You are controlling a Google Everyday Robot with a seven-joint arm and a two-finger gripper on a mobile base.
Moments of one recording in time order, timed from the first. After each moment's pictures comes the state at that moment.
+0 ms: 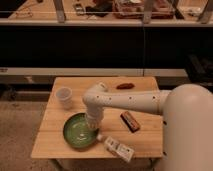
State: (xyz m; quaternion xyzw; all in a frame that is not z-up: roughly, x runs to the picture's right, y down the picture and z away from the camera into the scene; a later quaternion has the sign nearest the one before) arm -0.060 0.207 0.815 -0.18 -0.36 -0.73 0.55
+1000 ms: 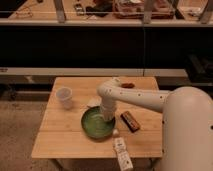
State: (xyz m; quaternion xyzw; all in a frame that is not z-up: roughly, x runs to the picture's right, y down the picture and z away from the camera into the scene) arm 0.028 0.162 0.878 -0.21 -0.30 -0.72 0.58
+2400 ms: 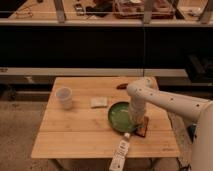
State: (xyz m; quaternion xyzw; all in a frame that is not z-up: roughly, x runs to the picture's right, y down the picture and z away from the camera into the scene) arm 0.189 0.194 0.824 -0.32 -0.27 -0.62 0.66
